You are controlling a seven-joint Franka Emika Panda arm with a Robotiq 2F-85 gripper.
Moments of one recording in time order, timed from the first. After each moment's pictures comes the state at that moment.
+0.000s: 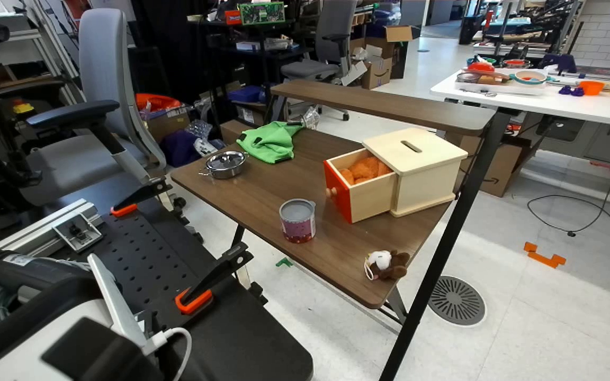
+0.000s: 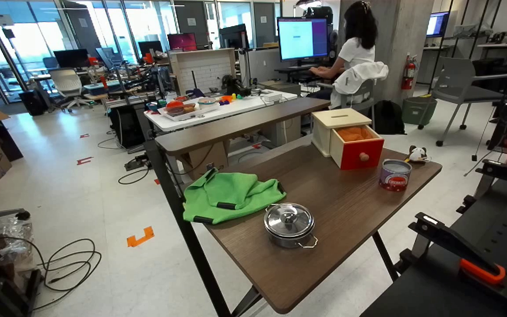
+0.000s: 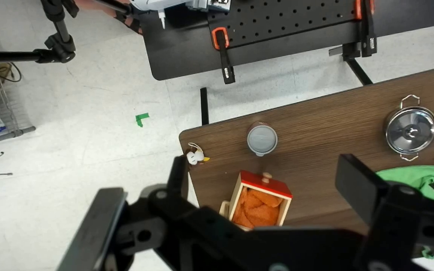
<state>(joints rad) -0.11 -0.38 -0.02 -2.16 -0.14 1.68 0.05</state>
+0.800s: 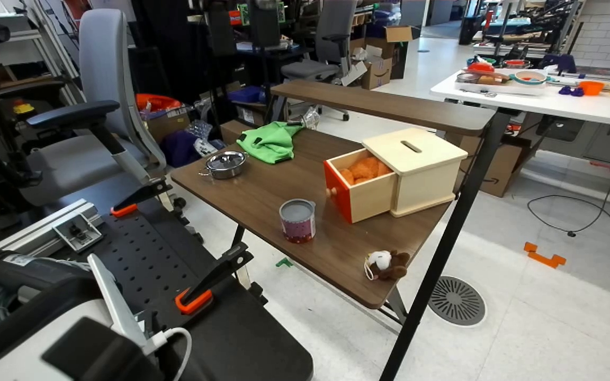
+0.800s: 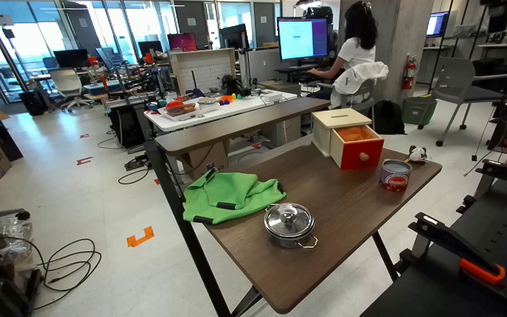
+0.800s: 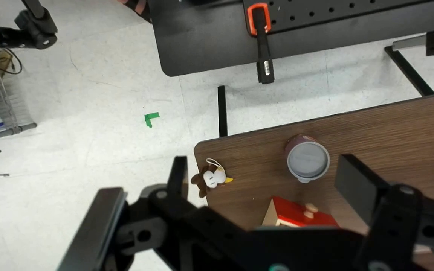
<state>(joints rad) -0.12 -0.25 -0.11 -2.45 -0.25 2.12 0.04</state>
